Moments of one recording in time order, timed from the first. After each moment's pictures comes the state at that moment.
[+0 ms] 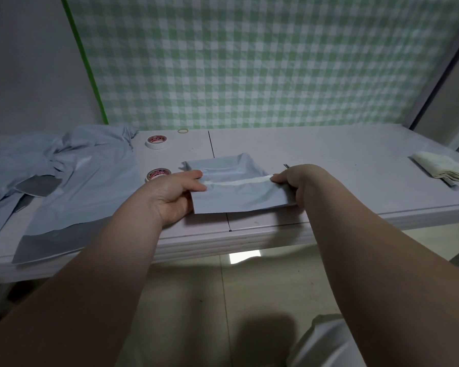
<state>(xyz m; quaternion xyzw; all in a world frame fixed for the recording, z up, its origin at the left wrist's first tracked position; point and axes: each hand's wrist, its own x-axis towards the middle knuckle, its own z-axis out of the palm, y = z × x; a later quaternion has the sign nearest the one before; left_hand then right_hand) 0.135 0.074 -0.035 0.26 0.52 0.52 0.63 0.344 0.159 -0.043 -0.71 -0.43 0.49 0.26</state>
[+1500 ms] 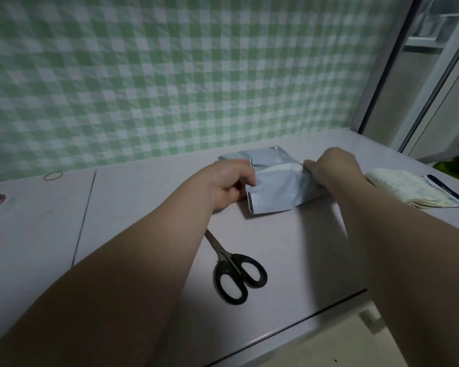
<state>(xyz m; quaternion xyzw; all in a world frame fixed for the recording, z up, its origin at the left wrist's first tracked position) 0.363 0.310 -0.045 0.41 0.43 0.38 0.71 0.558 0.325 -0.046 -0.83 -0.49 0.11 0.23</state>
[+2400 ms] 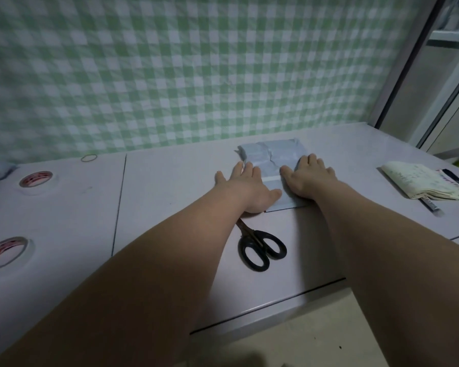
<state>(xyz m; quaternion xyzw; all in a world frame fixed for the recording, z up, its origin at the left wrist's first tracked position) 0.353 0.280 -0.063 0.78 0.61 -0.07 0.13 0.503 0.318 -0.084 -0.78 -0.62 0.08 0.06</state>
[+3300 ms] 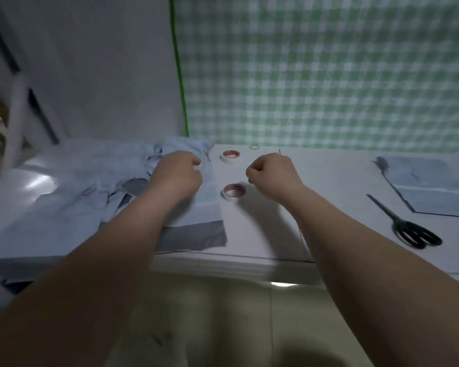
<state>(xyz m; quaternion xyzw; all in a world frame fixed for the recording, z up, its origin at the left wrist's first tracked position) 0.007 0.076 -0.008 0.55 0.81 0.22 0.01 0.177 0.154 -0.020 -0.50 -0.80 0.20 0.26</state>
